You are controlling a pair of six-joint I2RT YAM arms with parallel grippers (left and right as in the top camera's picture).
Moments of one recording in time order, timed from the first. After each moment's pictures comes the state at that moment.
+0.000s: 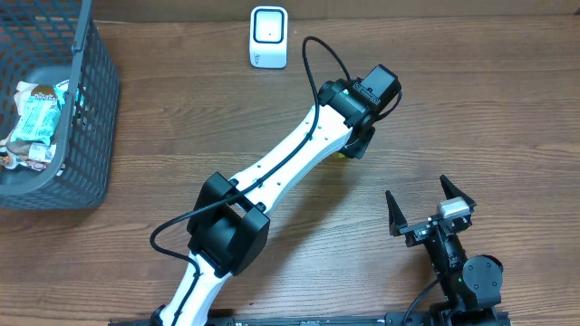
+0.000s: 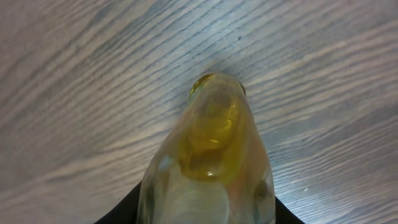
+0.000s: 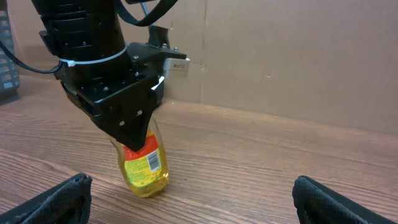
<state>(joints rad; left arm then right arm) -0.77 2.24 2.10 -1.19 -0.15 -0.35 0.15 0.01 0.02 -0.02 -0.12 -0.06</state>
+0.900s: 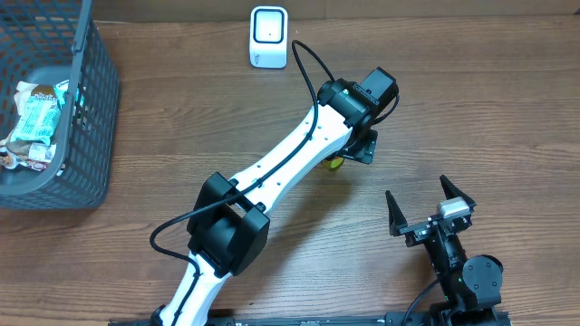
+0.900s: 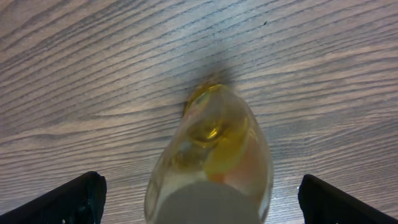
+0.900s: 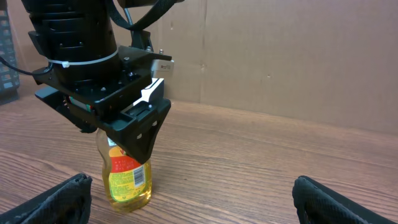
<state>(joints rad) -0.77 2.24 2.10 -1.25 -0.15 -0.53 0.15 0.01 0.02 -0.02 -0.12 -0.06</state>
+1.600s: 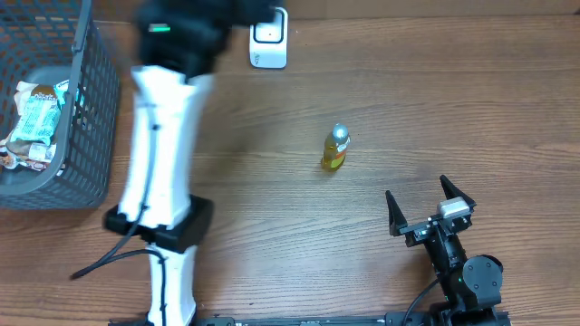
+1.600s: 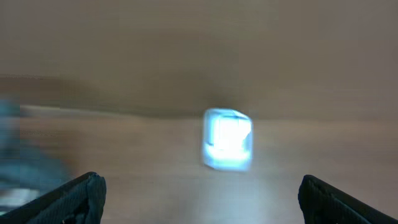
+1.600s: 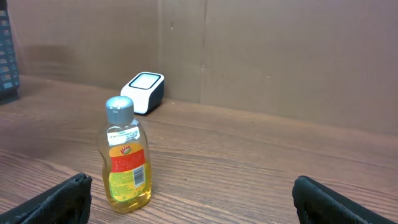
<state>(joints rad) -0.29 2.19 2.98 -1.38 -0.27 -0.20 0.15 0.01 0.02 -0.02 -0.12 -0.06</state>
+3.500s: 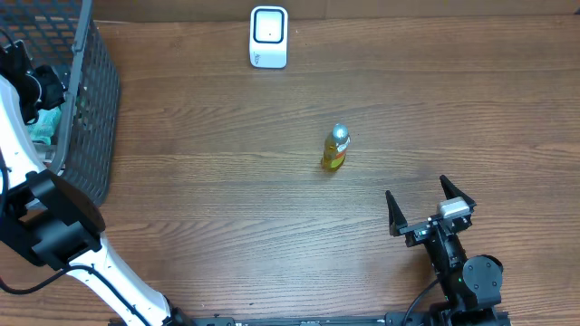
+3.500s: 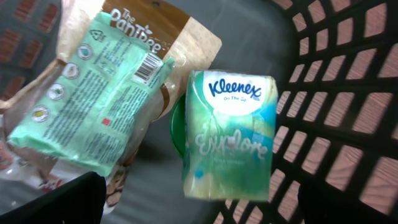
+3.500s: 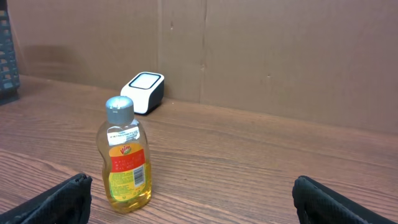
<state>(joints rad) 0.53 2.18 2.16 -1.15 0.11 -0.02 0.15 0.01 0.02 -0.02 -0.12 -0.06</state>
